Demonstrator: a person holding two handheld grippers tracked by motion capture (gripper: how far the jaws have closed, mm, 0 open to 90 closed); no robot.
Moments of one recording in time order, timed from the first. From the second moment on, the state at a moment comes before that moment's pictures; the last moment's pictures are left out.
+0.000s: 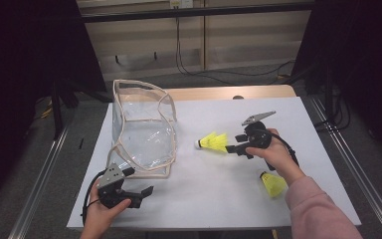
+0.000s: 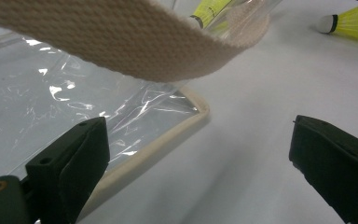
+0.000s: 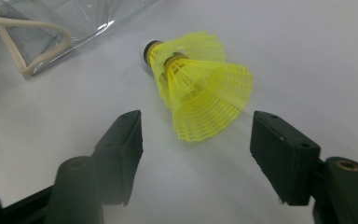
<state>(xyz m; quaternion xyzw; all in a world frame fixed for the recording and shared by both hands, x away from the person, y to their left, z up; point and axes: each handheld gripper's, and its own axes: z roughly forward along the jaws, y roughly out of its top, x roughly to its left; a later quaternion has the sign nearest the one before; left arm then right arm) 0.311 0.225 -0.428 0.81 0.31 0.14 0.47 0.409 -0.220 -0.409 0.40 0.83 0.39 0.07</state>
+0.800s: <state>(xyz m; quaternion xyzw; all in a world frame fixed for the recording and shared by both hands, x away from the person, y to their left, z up) 0.311 0.225 -0.429 0.81 0.31 0.14 0.47 0.389 -0.239 -0.393 0.41 0.81 0.41 0.08</state>
